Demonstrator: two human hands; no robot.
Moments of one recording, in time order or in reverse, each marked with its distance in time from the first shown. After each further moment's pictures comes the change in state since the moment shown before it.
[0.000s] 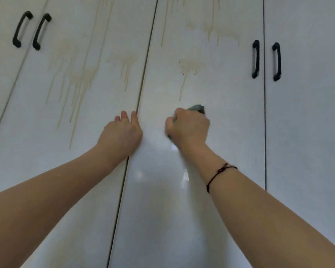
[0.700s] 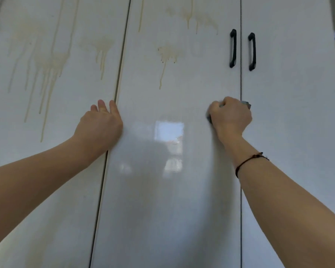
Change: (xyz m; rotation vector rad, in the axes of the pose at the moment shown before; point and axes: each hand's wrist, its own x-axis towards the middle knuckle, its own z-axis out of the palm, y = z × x) left_hand -0.008 0.001 -0.005 0.022 -0.043 0.009; right_hand 0.005 0.132 -0.037 0.004 0.165 0.413
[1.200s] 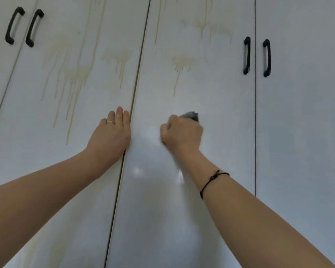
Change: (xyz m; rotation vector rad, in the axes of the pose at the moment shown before) left_hand -0.015 -0.012 0.015 -0.008 0.066 0.016; right_hand -0.094 -0.105 0.030 0.005 -0.192 -0.416
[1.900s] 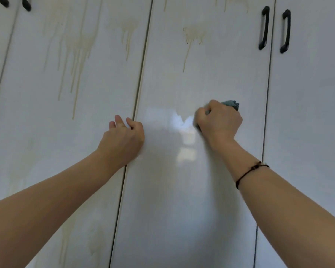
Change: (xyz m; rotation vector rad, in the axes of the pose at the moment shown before) left_hand -0.055 0.039 0.020 -0.127 -0.110 -0.031; right_hand -0.026 0.060 -0.019 -0.034 0.057 0.162
